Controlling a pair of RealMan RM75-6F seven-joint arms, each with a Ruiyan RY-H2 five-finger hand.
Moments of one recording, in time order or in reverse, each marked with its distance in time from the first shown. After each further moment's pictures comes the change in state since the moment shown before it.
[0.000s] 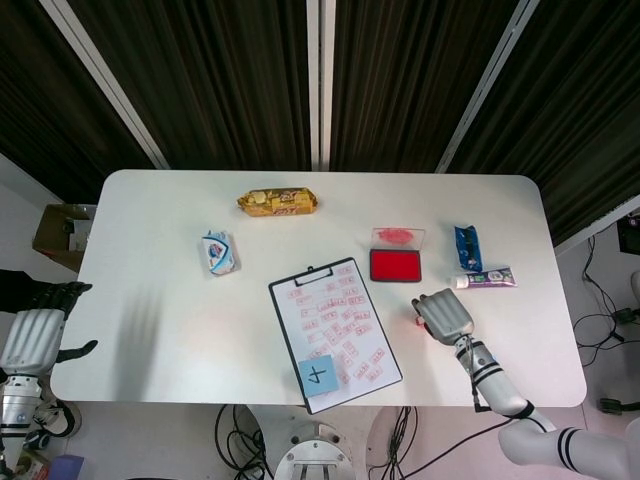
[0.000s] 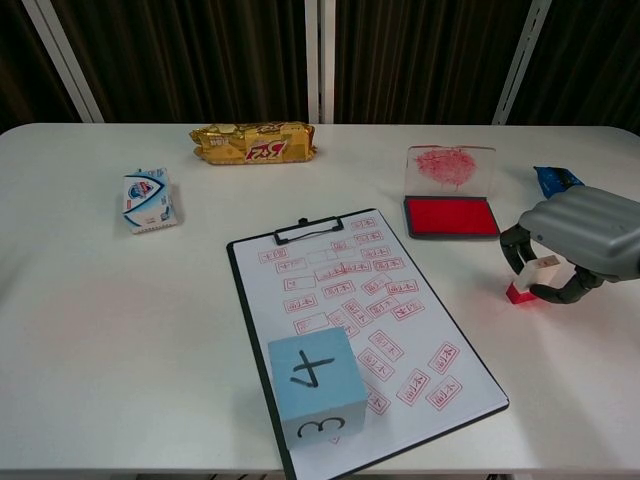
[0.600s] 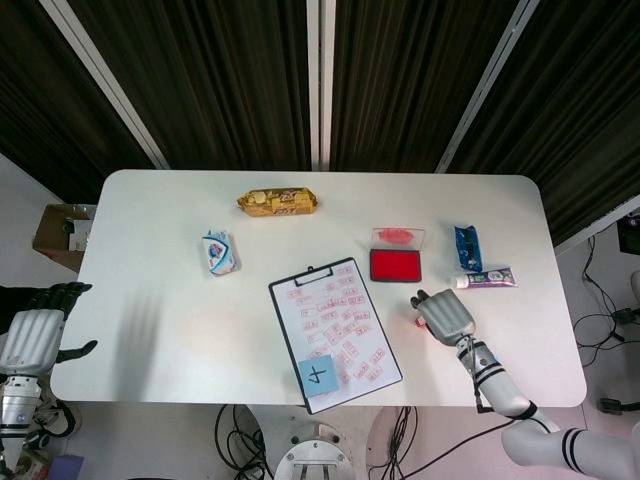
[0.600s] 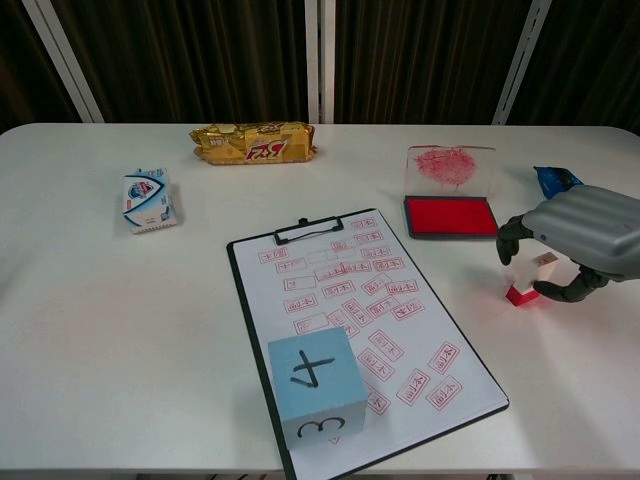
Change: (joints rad) left arm 0.001 -0.001 0.000 0.002 -0.001 0.001 -0.003; right arm -0.001 0.027 0.002 -0.031 0.000 -0.013 -0.007
